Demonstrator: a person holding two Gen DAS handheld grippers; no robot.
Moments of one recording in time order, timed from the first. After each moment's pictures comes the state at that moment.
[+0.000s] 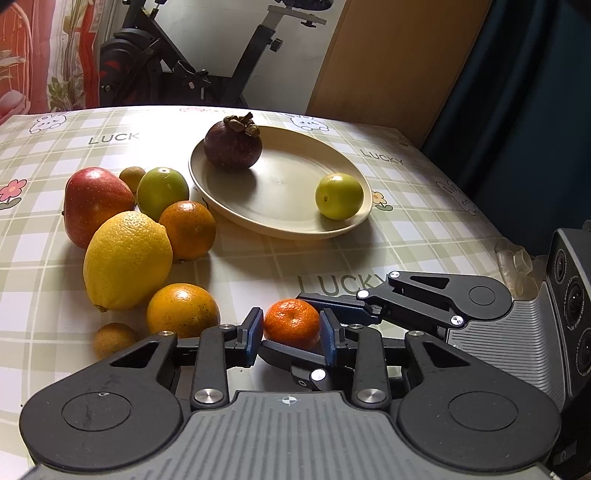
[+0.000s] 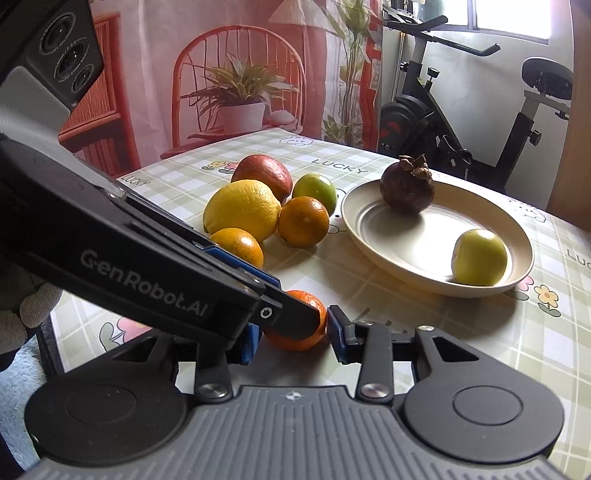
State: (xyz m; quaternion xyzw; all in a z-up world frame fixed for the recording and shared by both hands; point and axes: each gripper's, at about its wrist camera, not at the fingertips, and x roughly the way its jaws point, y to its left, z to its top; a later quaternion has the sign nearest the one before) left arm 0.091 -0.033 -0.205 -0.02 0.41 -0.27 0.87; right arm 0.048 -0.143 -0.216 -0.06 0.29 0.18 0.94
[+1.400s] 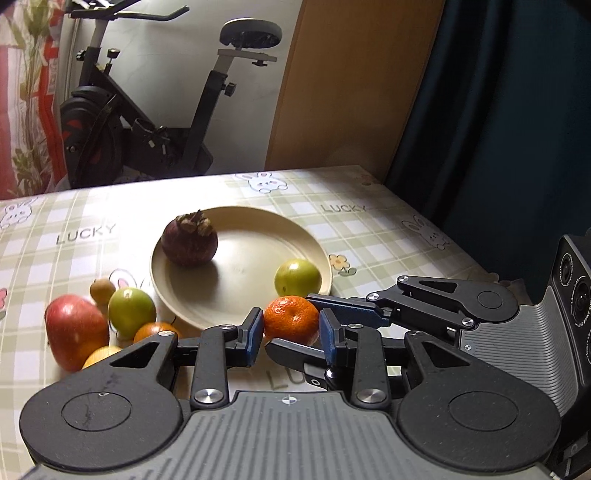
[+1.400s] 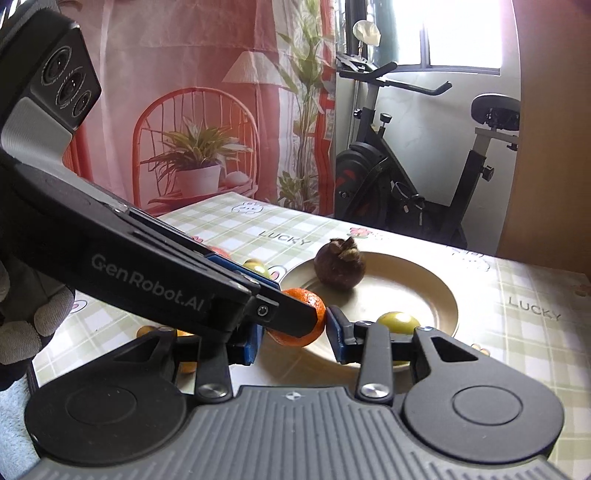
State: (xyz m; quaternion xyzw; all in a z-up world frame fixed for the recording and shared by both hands) left arm 0.117 -0.067 -0.144 0.03 0.35 -0.32 0.88; right arm 0.054 -0.180 -0.161 -0.03 0.21 0.13 0.97
